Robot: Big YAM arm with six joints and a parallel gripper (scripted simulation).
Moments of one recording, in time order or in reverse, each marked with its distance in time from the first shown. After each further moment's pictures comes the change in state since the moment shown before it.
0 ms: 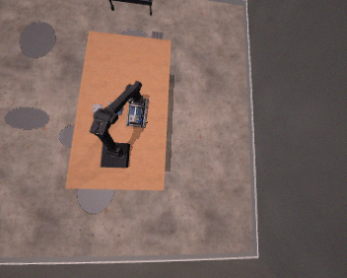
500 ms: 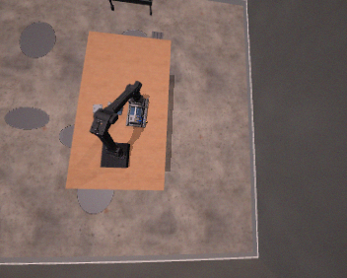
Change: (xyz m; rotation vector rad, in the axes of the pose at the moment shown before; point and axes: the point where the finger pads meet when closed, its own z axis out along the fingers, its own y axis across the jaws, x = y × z) arm -0.001 0.000 0.000 0.001 -0.005 0.000
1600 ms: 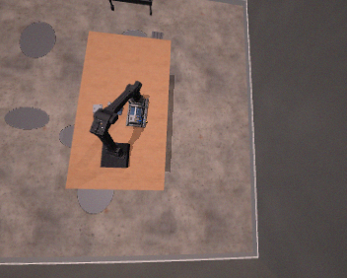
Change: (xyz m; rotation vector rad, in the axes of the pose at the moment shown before) arm 0.001 0.000 0.000 -0.001 0.003 0.000
